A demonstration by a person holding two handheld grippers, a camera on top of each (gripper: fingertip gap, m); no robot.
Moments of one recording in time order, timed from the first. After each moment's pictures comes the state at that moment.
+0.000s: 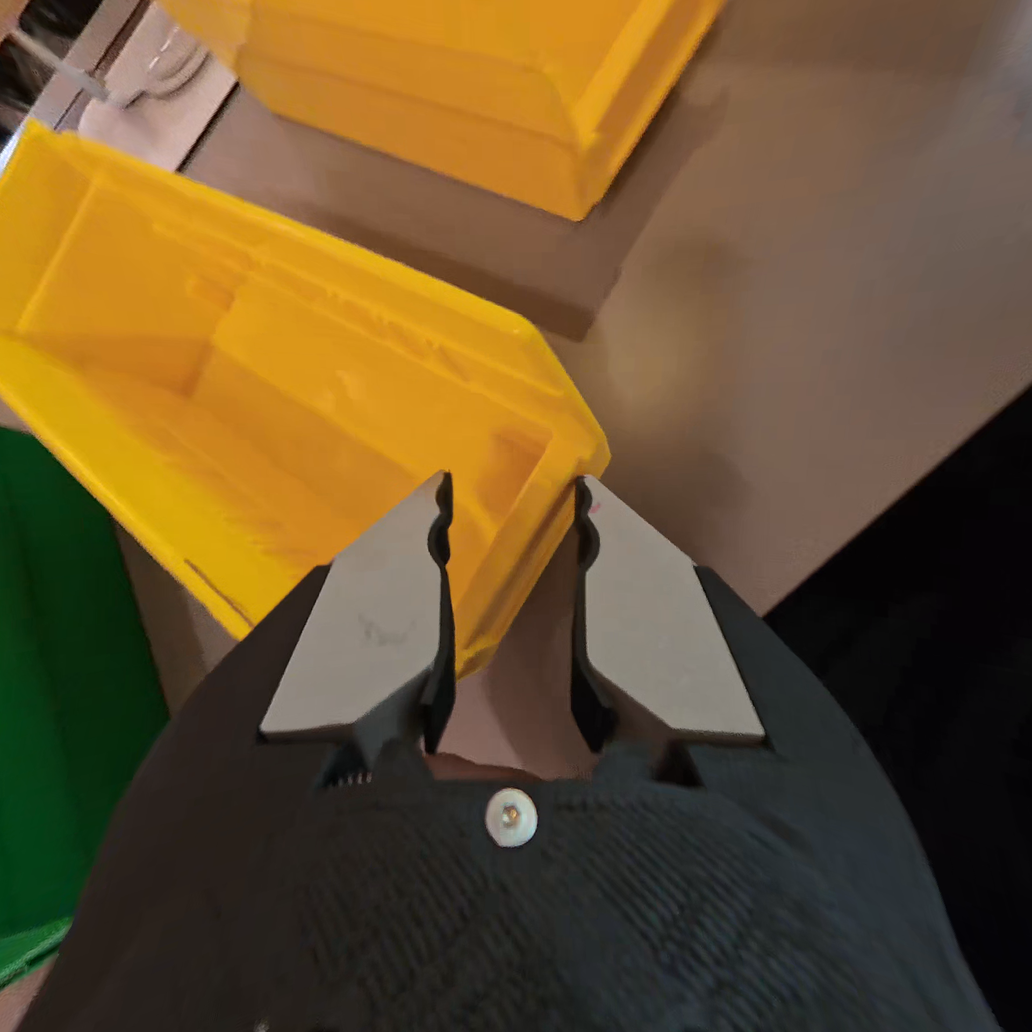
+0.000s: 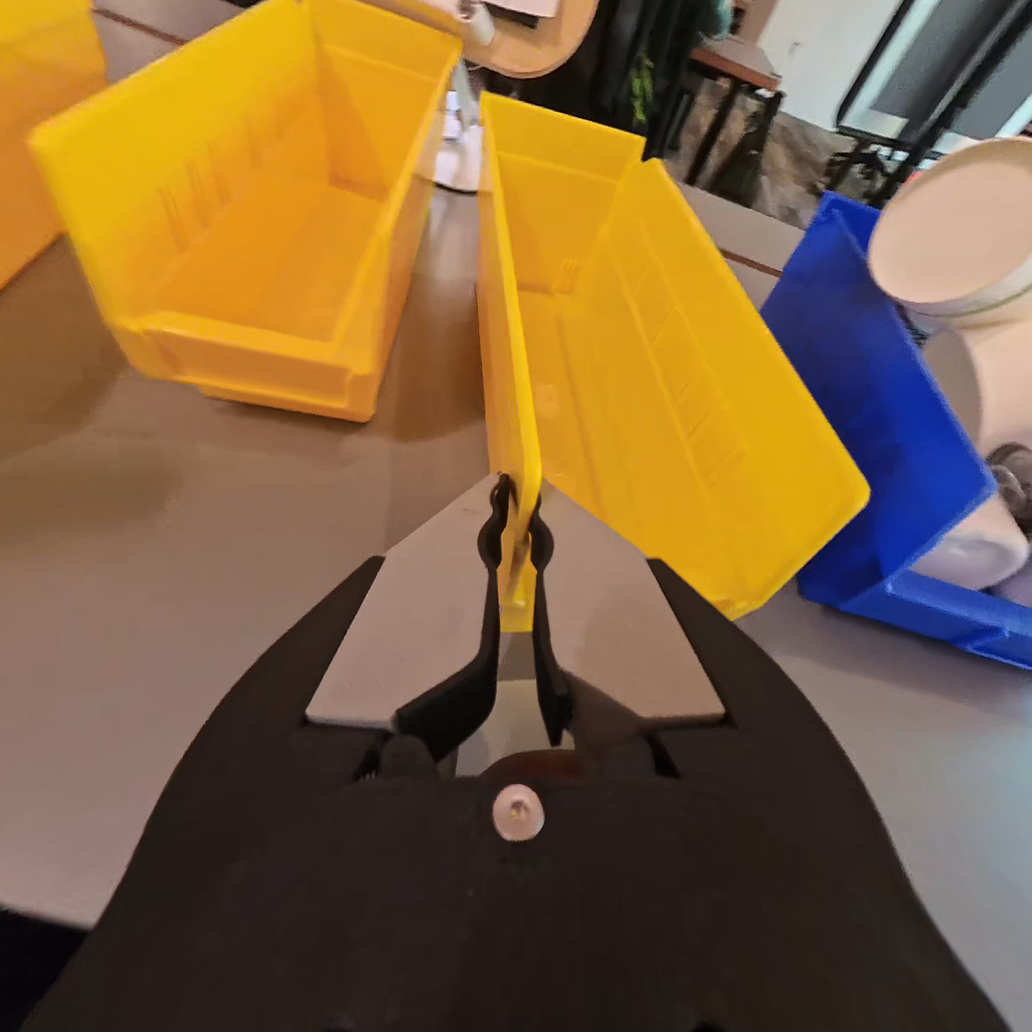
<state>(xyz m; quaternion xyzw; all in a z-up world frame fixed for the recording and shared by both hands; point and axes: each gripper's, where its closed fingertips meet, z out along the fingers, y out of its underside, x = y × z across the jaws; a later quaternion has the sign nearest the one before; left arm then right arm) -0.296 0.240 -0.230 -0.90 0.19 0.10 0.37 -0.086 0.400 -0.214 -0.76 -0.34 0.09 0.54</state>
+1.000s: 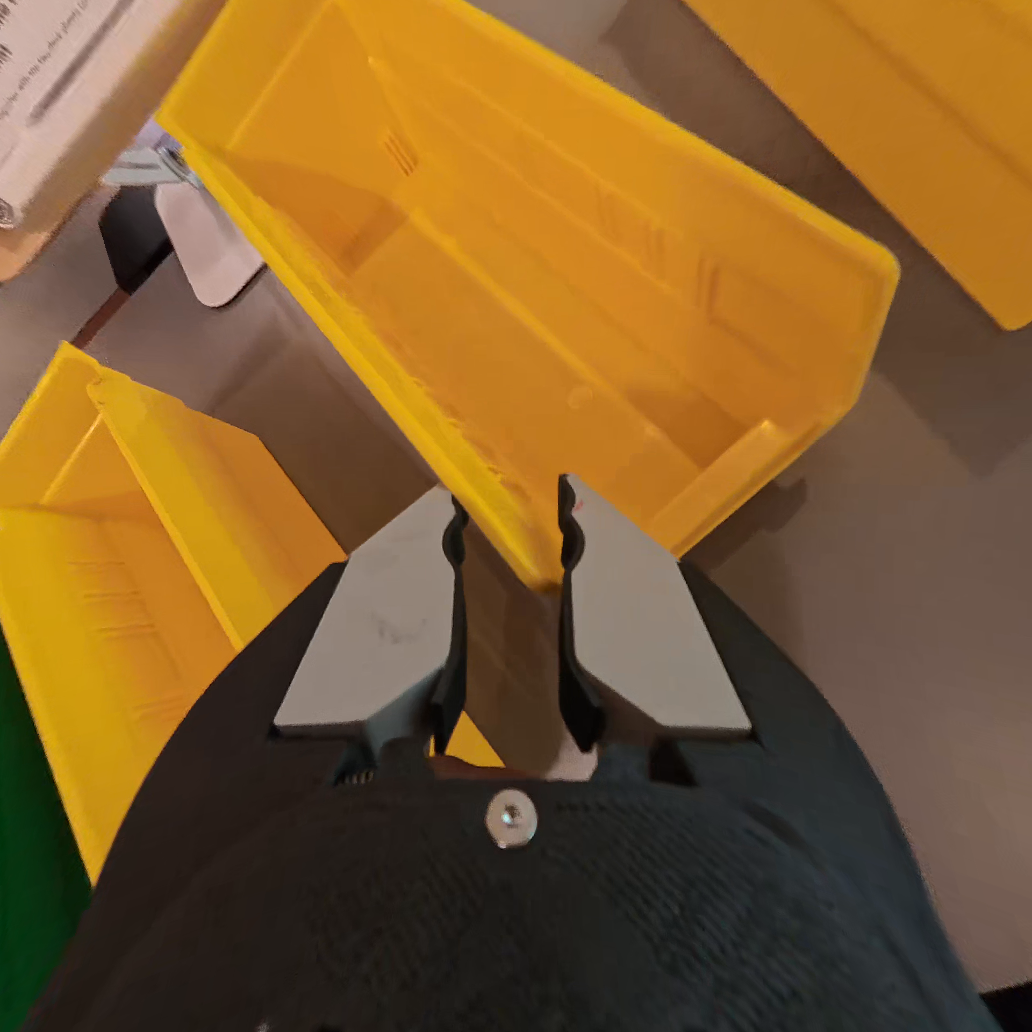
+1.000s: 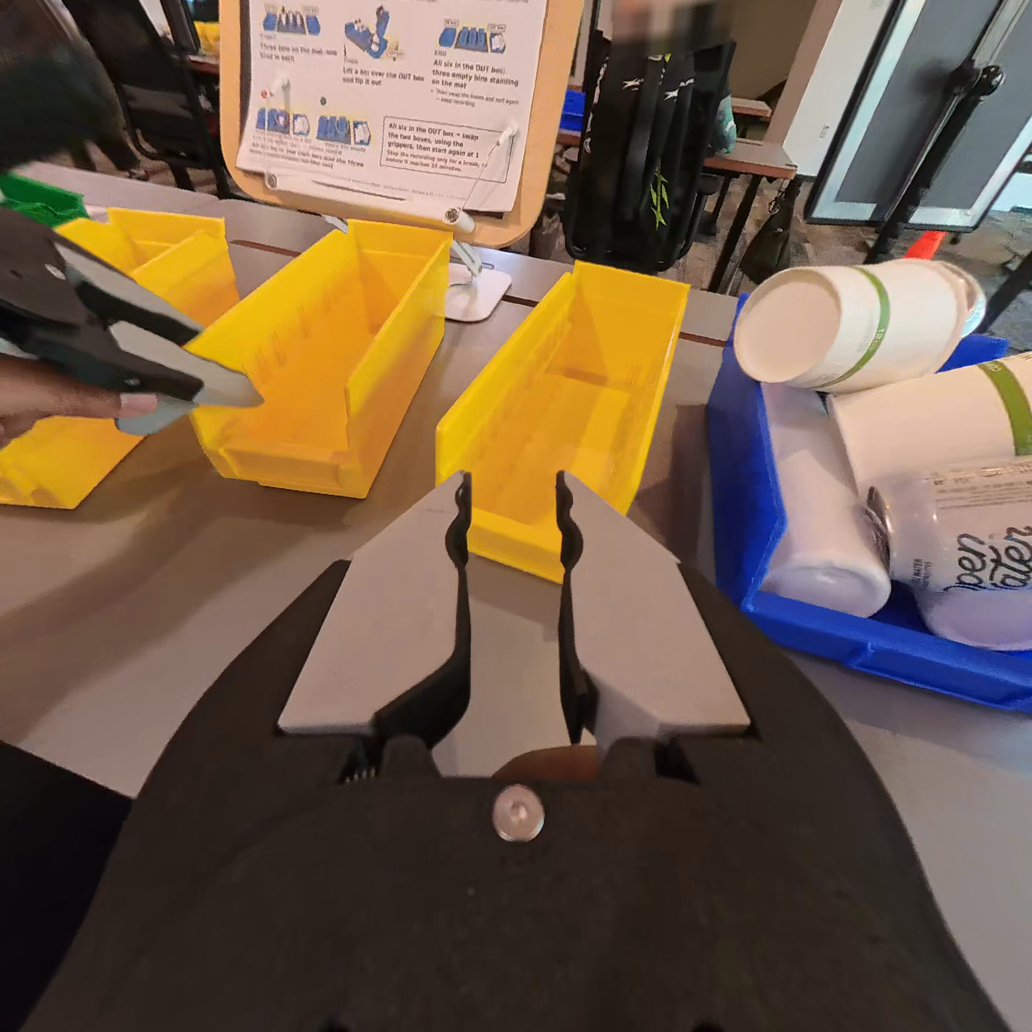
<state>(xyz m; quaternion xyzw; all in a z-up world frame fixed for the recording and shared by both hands) -0.269 0.393 -0.214 -0.92 0.10 0.16 0.34 -0.038 0.403 -0.141 -0.73 -0.31 0.20 0.58</state>
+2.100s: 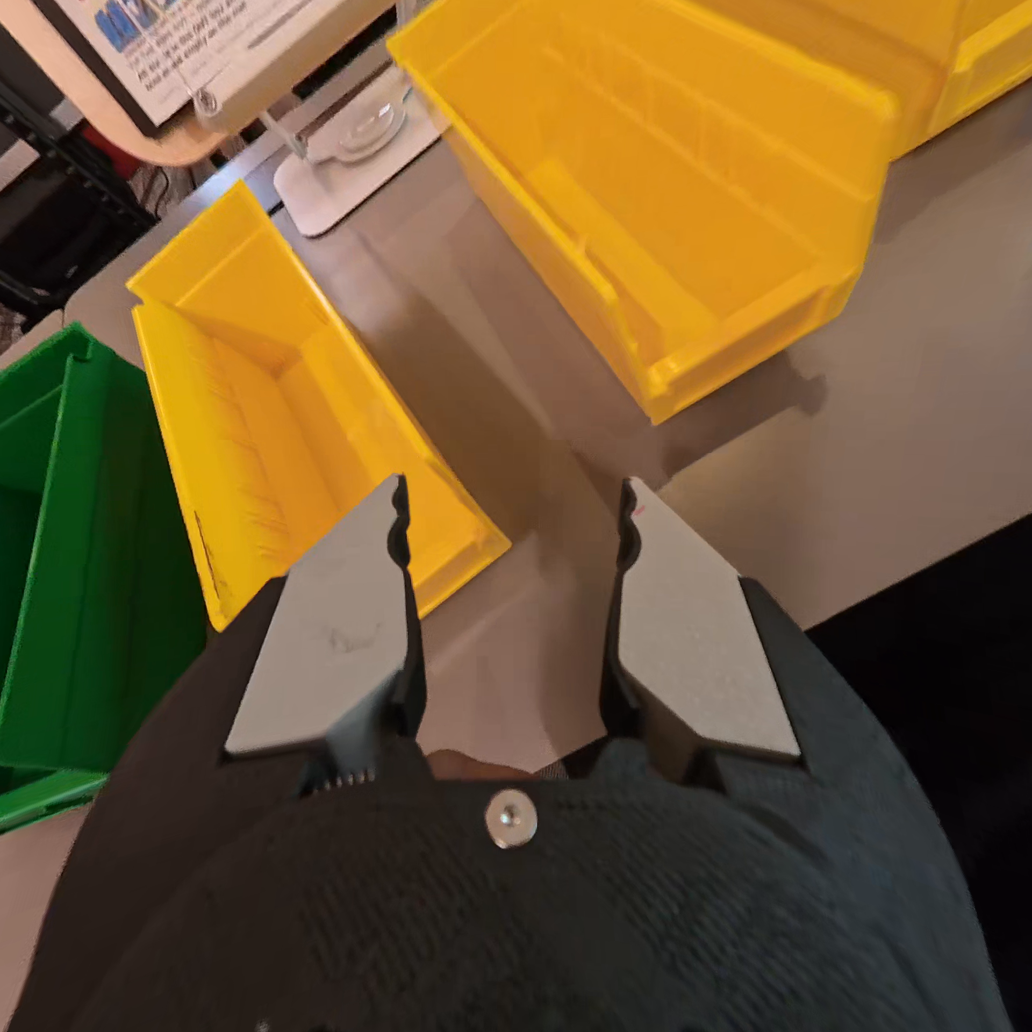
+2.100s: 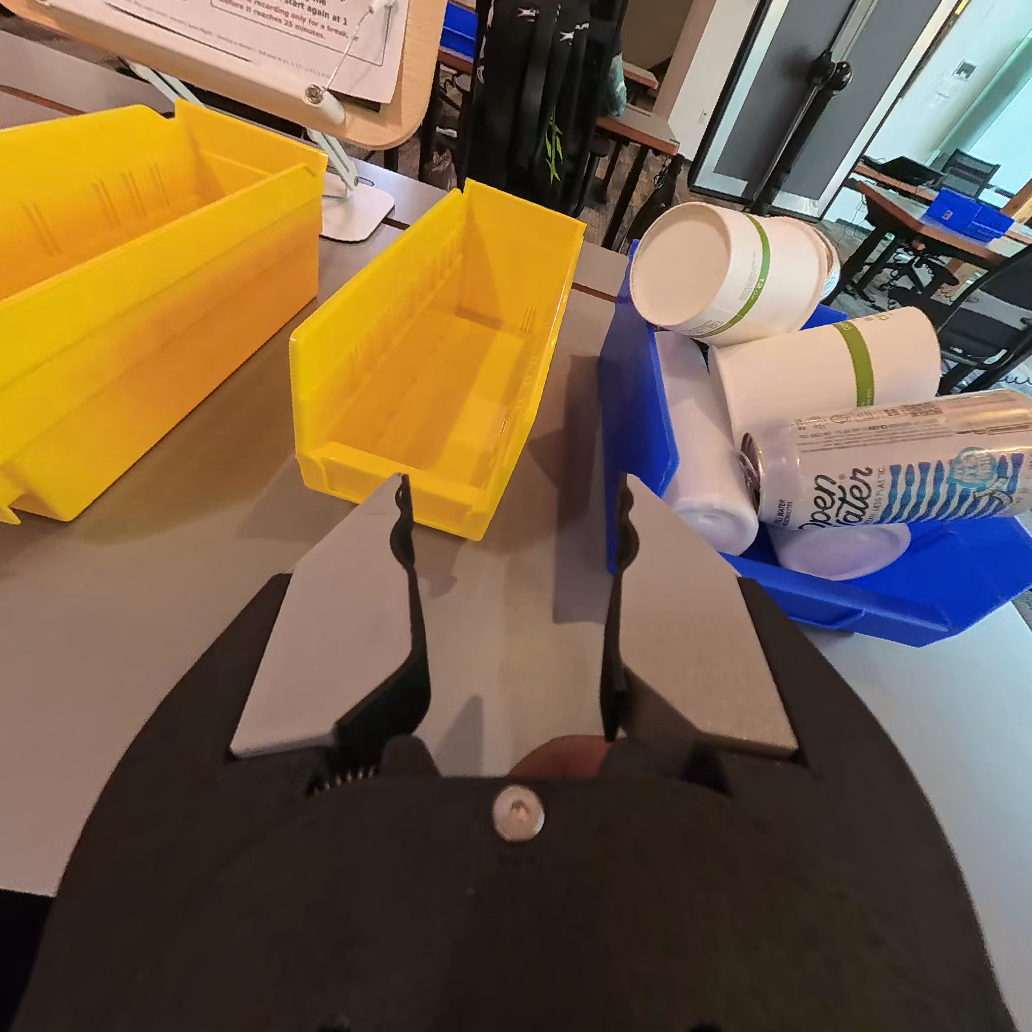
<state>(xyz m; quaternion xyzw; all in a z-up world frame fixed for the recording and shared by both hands) -0.288 0.240 -0.188 -0.88 0.08 0.15 0.44 0.000 0.430 -0.169 -0.75 -0.31 0.07 0.59</state>
